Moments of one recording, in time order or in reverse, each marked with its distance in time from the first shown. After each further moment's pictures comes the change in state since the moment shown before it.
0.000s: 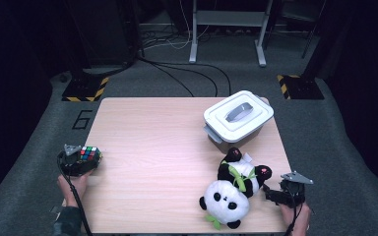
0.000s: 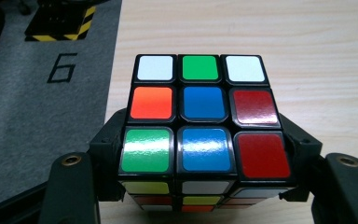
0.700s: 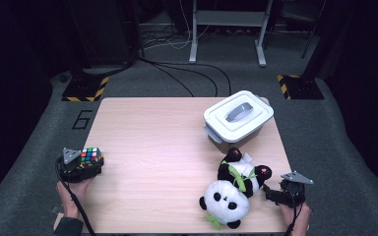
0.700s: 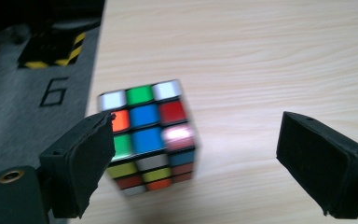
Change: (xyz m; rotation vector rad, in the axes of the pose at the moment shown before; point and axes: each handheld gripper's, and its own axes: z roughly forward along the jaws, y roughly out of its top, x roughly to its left) left arm -0.041 0.008 -0.057 -0.092 -0.057 0.087; right arm 0.000 0.000 0.000 0.000 -0.001 0.002
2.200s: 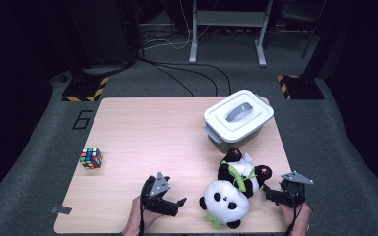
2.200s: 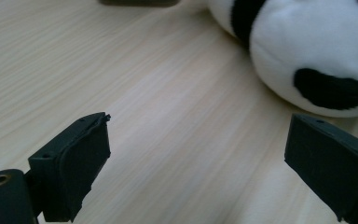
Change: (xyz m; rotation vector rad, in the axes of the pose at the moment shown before) left arm -0.233 -0.021 -0.008 0.043 -0.622 0.392; right arm 0.000 0.000 0.000 -0.001 -0.001 0.001
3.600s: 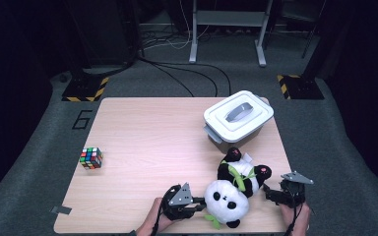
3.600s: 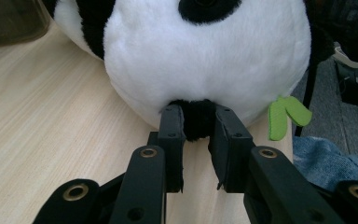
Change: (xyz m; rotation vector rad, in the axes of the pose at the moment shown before) left arm -0.030 0.014 0.031 -0.016 -0.313 0.201; right arm 0.000 0.000 0.000 0.000 -0.001 0.000
